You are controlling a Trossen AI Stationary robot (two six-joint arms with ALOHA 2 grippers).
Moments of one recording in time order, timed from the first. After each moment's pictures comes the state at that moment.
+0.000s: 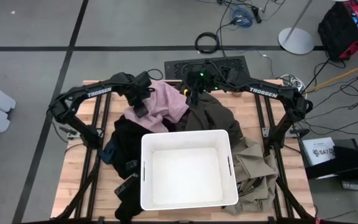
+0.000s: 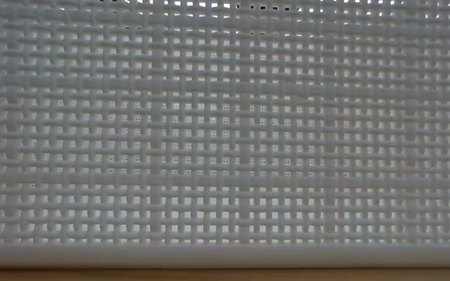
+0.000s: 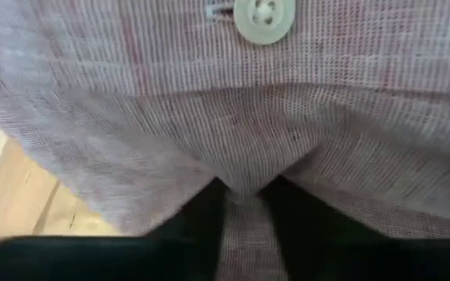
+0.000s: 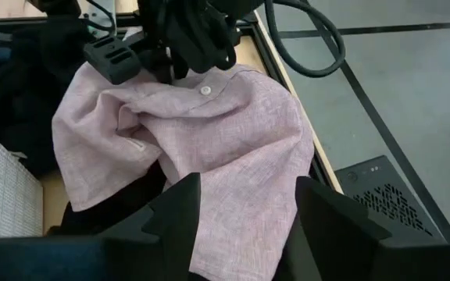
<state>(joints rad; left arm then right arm) 0.67 1.54 1.15 -1.05 0.09 0.12 -0.36 1.68 1.66 -0.64 -0.01 -0.14</state>
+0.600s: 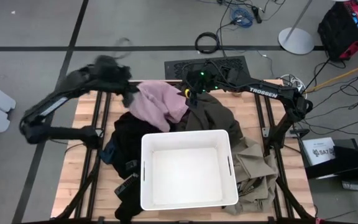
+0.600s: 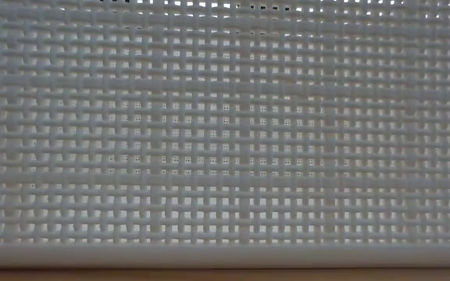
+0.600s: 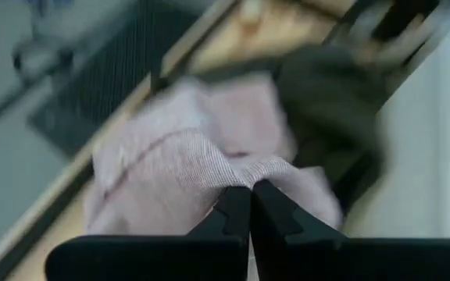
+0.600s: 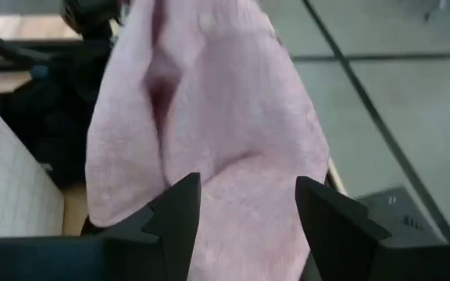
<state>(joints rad) 0.66 1.06 1.34 -0.94 0.26 0.02 -0.36 1.68 1.66 -0.56 -0.09 -0.18</state>
